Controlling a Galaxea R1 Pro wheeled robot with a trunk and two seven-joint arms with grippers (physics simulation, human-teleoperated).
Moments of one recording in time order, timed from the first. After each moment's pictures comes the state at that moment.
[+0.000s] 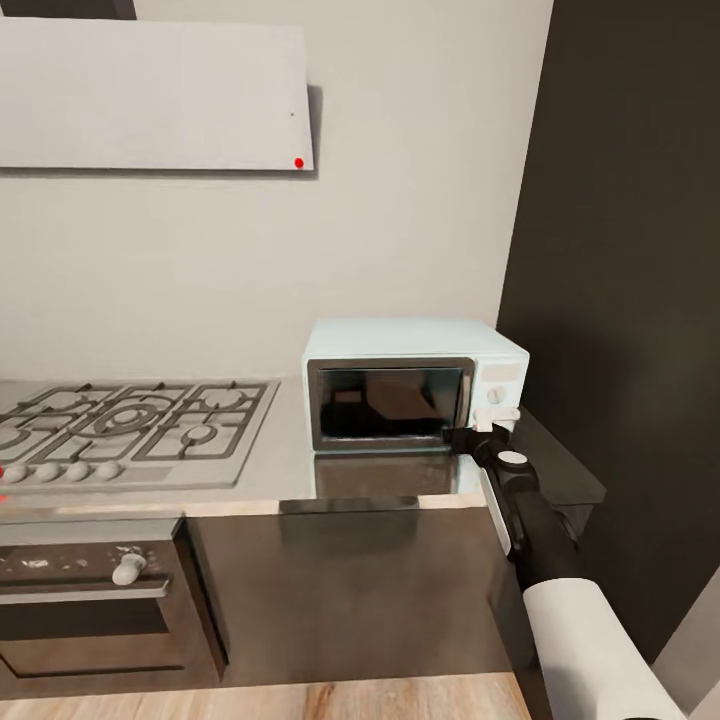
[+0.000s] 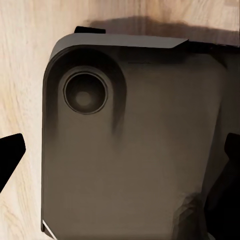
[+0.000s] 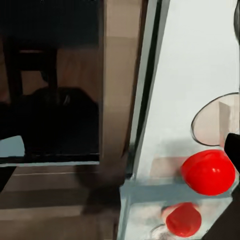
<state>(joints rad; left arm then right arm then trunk) 0.00 -0.03 0.01 -0.08 0.10 -0.03 -0.01 -0.72 0.08 -0.06 -1.11 0.16 0.45 0.00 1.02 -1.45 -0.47</state>
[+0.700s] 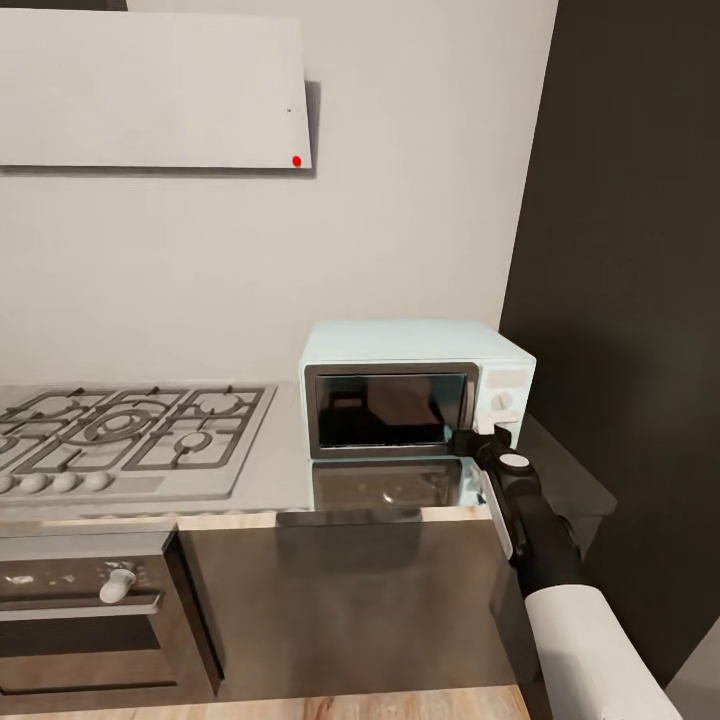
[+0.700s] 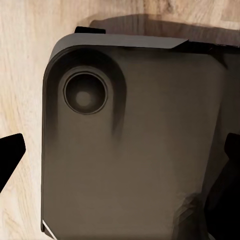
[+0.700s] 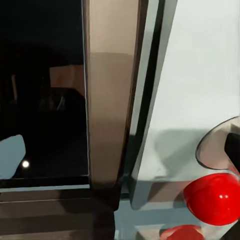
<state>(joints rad) 0.00 -0.03 0.01 -0.08 0.10 -0.03 -0.01 -0.70 0.08 -0.07 -1.13 0.18 0.46 -0.01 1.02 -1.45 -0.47</state>
